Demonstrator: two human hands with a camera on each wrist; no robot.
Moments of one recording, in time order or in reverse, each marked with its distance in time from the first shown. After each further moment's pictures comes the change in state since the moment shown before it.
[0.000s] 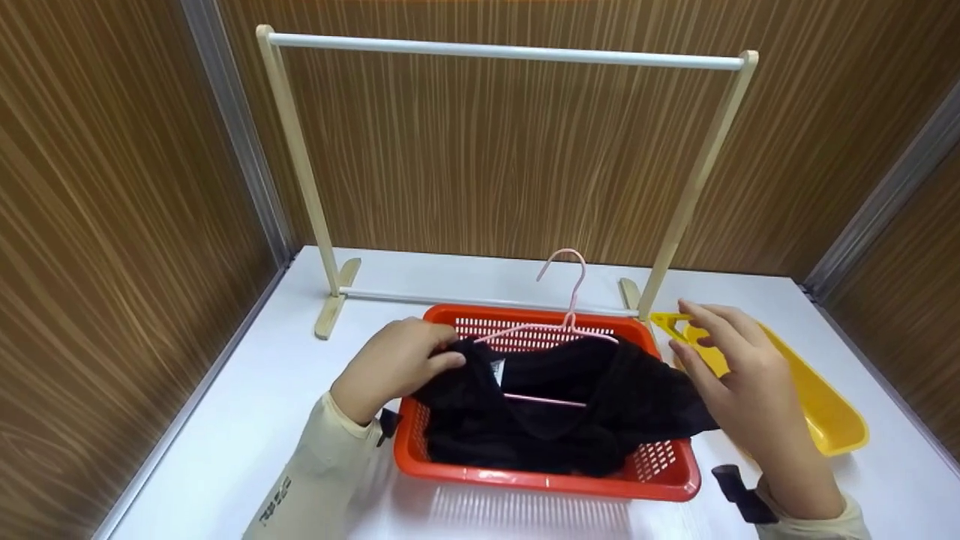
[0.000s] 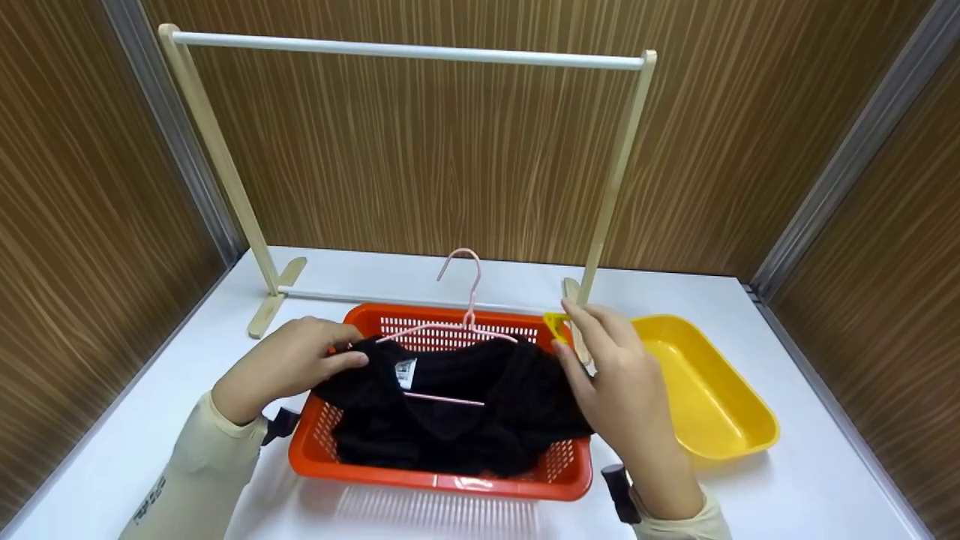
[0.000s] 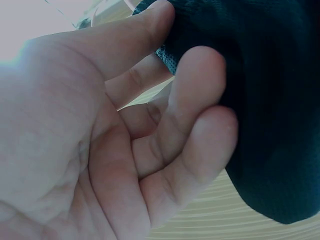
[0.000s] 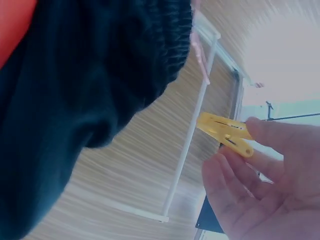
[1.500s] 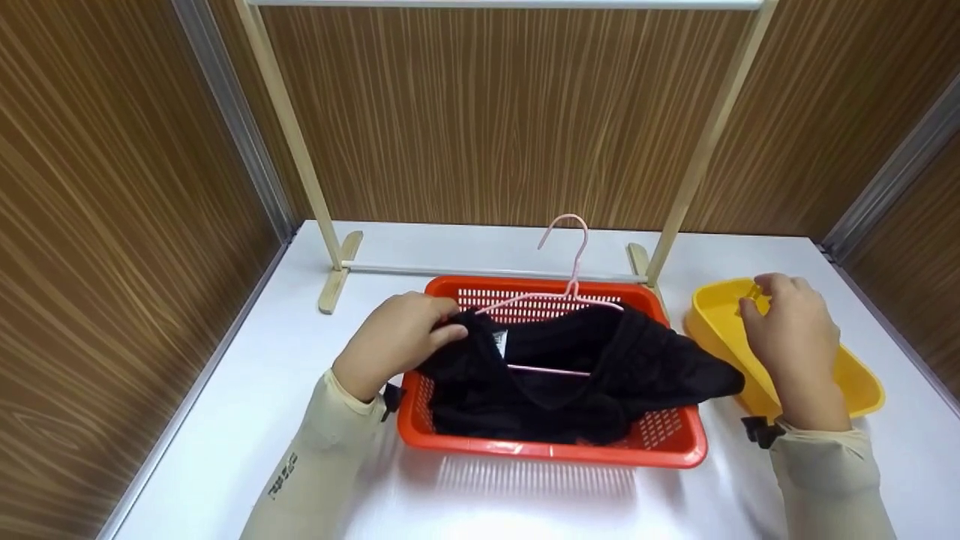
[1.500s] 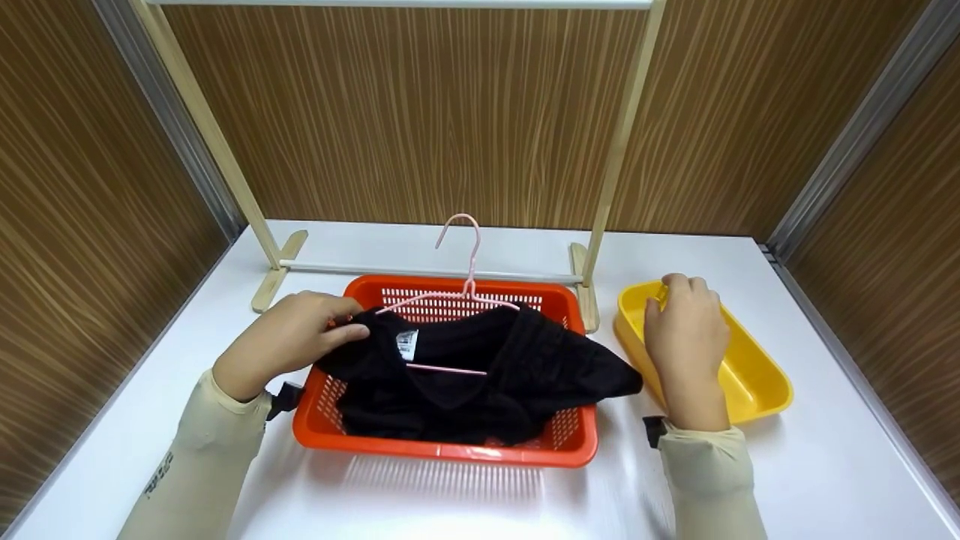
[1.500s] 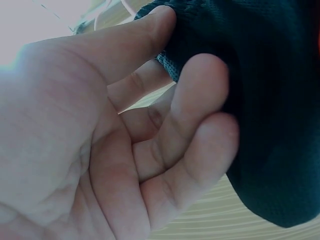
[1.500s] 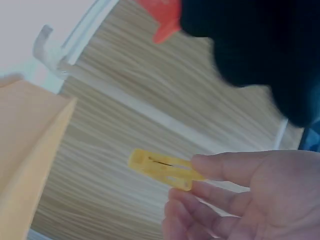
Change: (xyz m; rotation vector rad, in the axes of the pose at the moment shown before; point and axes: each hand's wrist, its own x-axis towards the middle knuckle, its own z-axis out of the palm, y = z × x) left_hand -0.011 0.007 -0.008 0.016 -0.001 -0.017; right_hand 0.000 0.087 -0.001 -0.243 -0.332 0.652
